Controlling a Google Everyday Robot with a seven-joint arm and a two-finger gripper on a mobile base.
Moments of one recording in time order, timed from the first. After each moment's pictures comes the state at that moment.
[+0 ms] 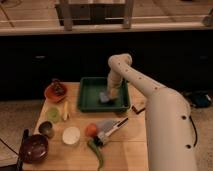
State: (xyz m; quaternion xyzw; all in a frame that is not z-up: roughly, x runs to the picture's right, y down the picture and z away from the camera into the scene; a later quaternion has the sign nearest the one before) arm 0.048 0.028 0.933 -0.33 -0.13 -0.07 0.93
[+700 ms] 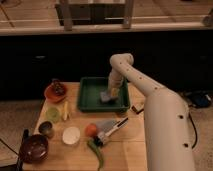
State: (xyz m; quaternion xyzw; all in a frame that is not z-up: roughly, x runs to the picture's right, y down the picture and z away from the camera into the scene) arm 0.052 0.027 0.936 -0.33 -0.14 -0.07 0.93
